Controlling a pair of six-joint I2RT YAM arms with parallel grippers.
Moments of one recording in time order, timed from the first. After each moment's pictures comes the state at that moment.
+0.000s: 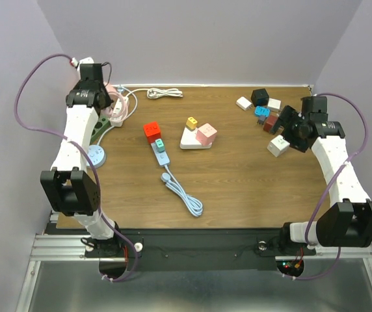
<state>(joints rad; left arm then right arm) -0.04 1.62 1.71 -0.74 -0.30 -0.33 -0.04 1.31 1.25 -0.80 0.01 0.54</state>
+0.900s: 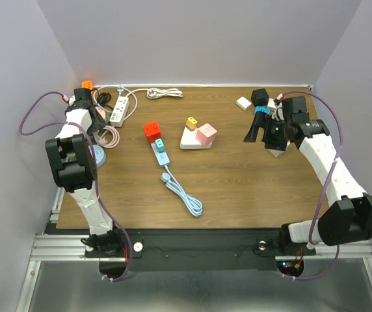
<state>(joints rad) 0.20 1.96 1.53 -0.57 -0.29 -0.41 0.12 1.34 1.25 -0.80 -0.28 0.39</state>
